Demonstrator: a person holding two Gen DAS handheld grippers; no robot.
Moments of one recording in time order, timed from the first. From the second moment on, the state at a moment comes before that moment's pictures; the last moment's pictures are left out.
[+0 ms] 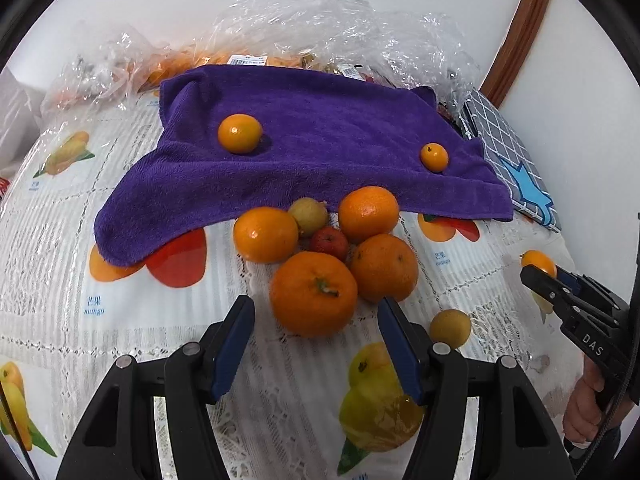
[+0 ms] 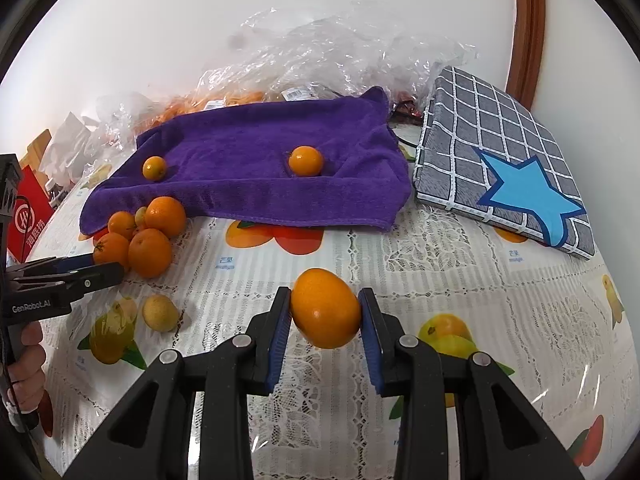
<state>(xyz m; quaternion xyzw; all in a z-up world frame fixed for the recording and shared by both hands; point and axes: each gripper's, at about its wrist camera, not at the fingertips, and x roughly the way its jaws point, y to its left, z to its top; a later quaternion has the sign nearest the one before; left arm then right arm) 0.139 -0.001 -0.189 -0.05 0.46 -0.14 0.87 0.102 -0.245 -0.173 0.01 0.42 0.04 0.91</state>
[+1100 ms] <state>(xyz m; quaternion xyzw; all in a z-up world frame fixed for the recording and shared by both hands) 0.124 0.025 -0.163 -0.08 0.43 -0.12 0.89 0.094 -0.241 -0.150 0.02 0.39 0.03 0.92</state>
